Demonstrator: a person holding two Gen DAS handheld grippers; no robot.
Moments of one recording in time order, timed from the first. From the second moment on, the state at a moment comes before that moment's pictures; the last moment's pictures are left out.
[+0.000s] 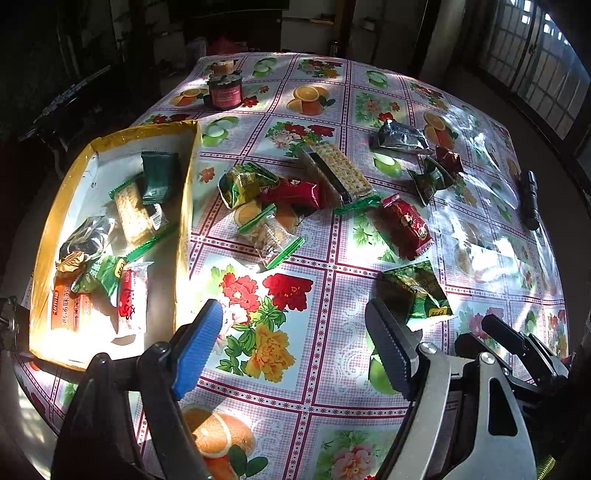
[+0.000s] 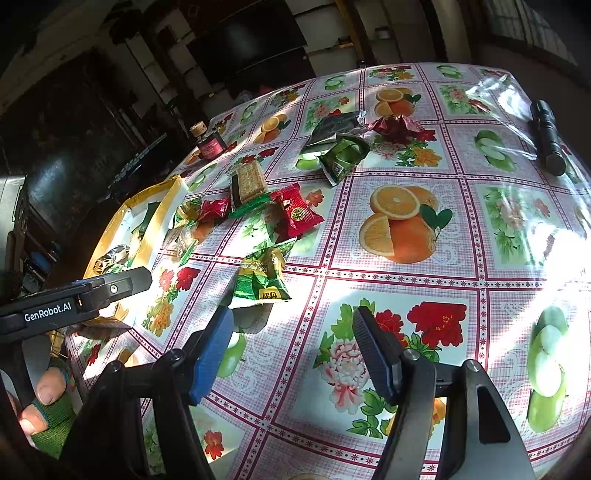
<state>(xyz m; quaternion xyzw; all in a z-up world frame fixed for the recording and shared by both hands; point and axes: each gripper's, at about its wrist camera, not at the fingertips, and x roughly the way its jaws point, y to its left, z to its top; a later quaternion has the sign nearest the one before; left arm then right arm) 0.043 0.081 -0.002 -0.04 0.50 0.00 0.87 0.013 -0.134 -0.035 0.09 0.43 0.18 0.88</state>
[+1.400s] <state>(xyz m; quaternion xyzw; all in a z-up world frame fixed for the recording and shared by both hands) 0.017 0.067 -0.004 0.00 0.48 0.01 0.88 0.011 -0.151 -0.015 0.21 0.40 0.26 0.85</state>
